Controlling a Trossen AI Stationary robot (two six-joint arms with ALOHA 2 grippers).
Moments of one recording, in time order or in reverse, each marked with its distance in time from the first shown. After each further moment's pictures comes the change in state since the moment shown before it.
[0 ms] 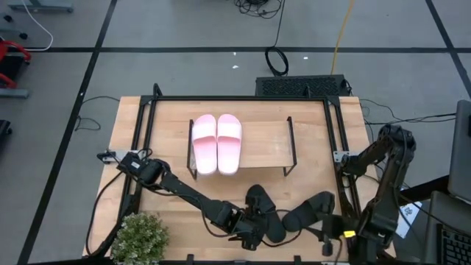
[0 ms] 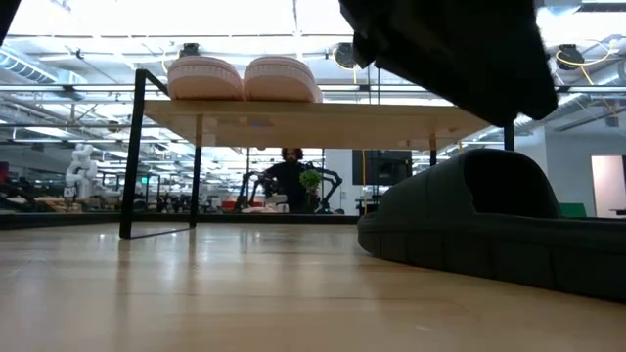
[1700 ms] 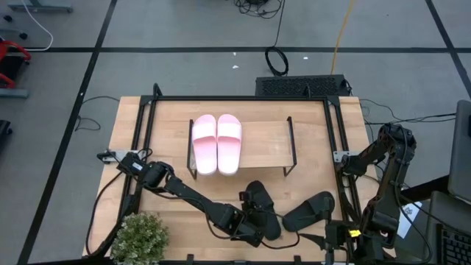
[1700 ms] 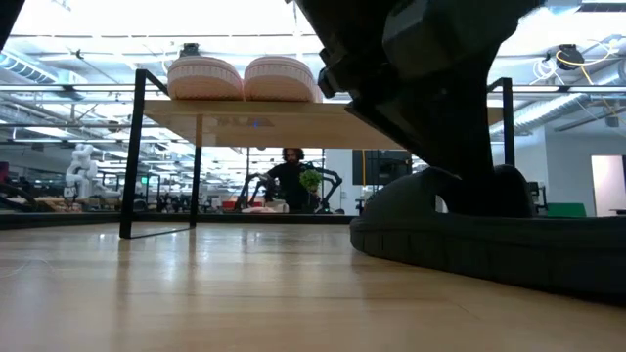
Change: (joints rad) left arm 0.001 0.058 0.008 -0.100 -0.182 -0.183; right arm 0.005 -0.013 0.000 0.223 0.058 -0.318
